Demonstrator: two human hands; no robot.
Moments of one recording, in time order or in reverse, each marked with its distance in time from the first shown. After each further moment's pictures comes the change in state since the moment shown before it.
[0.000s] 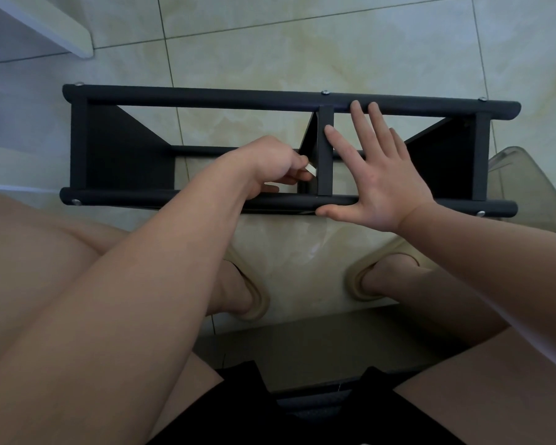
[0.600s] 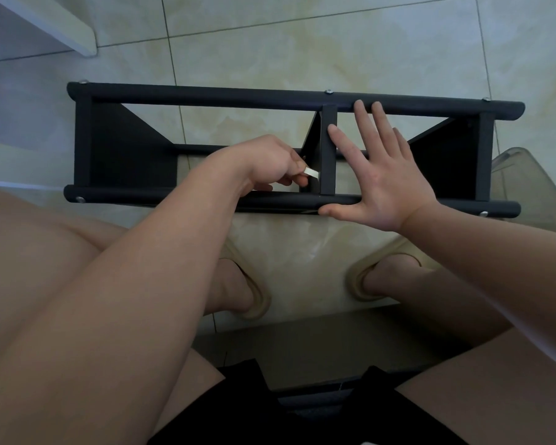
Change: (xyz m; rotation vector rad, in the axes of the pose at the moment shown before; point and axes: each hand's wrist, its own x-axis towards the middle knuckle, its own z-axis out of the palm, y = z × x) left_hand -0.002 -0.004 -0.012 0.201 -0.034 0.051; right_hand 0.000 0.001 0.000 -0.008 -0.008 -0.002
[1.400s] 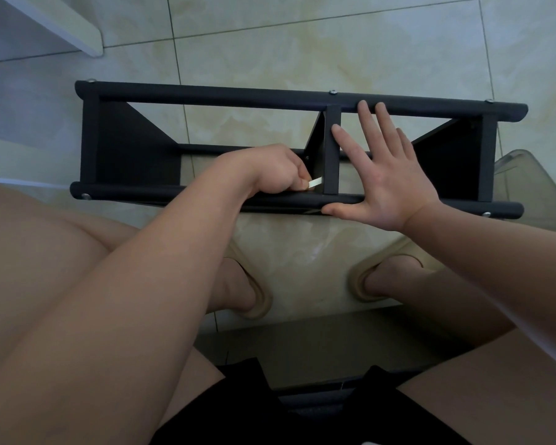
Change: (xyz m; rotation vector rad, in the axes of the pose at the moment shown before) left_hand -0.006 -0.002 0.003 0.210 -0.008 0.069; right_hand 0.000 0.000 -0.003 0.009 -0.028 0.012
